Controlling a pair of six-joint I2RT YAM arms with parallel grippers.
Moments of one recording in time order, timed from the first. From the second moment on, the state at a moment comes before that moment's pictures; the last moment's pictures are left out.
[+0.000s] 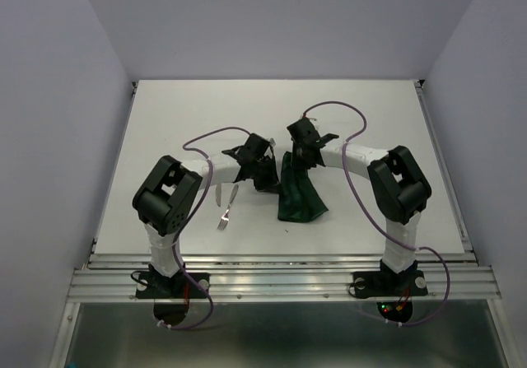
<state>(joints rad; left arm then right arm) -0.64 1.85 1.07 -0.19 0.35 -0.76 0.58 1.95 1.31 -0.36 0.24 0.60</state>
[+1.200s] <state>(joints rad) -0.67 1.71 0.91 -0.17 0.45 -0.75 0.58 1.95 1.31 -0.36 0.22 0.59</state>
